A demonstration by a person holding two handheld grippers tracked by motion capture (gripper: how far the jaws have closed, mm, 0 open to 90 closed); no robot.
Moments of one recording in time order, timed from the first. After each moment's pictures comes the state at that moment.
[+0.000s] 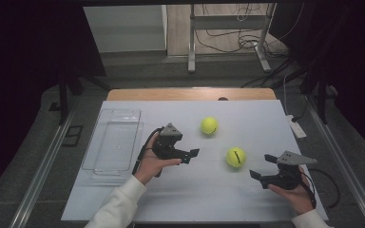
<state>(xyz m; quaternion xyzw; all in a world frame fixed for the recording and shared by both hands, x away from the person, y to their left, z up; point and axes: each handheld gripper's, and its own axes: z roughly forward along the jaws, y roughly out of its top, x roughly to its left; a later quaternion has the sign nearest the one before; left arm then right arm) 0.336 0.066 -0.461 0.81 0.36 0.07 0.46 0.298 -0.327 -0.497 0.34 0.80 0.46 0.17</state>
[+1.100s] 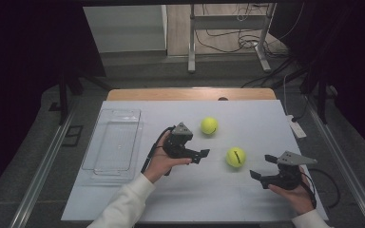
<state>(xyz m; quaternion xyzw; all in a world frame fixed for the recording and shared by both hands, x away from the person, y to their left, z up) 0.343 0.037 -0.459 0.82 0.34 0.06 0.46 0.298 -0.328 -0.497 0.34 0.80 0.46 0.17</state>
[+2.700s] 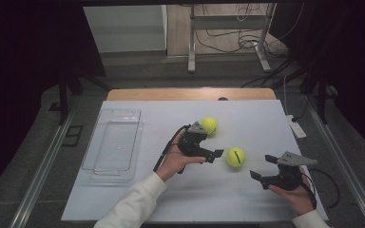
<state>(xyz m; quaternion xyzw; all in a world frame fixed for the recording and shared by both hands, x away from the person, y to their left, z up) 0.355 -0.002 -0.461 0.83 0.31 0.04 0.47 0.296 -0.328 -0.497 0.34 0.80 0.46 0.17</state>
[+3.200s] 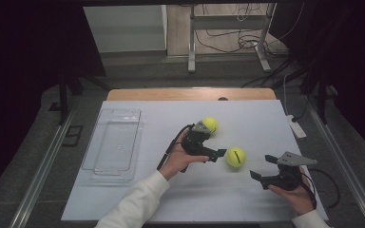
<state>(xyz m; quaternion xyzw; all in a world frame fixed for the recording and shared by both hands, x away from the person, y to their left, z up) 0.362 -0.013 -0.465 0.83 0.31 0.03 0.46 0.296 -0.328 -0.497 0.34 0.80 0.46 0.17</state>
